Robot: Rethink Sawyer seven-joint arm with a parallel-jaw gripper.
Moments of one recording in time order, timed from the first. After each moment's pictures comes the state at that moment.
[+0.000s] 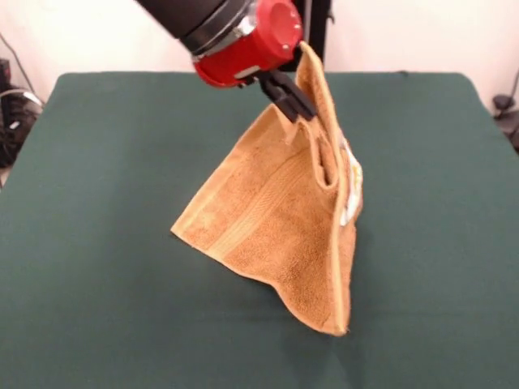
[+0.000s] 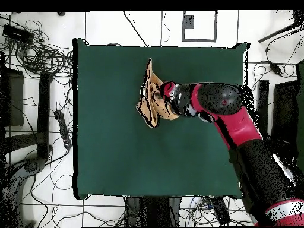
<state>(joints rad) -0.68 -0.58 0.51 1.68 0.38 0.74 1.65</state>
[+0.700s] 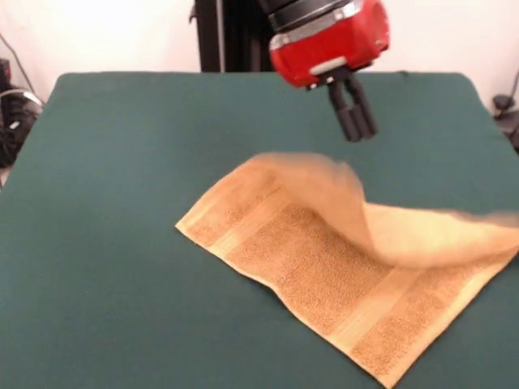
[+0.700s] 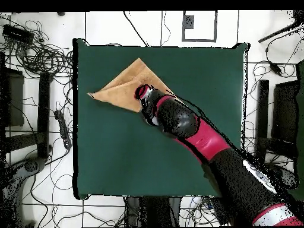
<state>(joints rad) -0.67 -0.68 0.64 1.97 0.31 0.14 1.65</state>
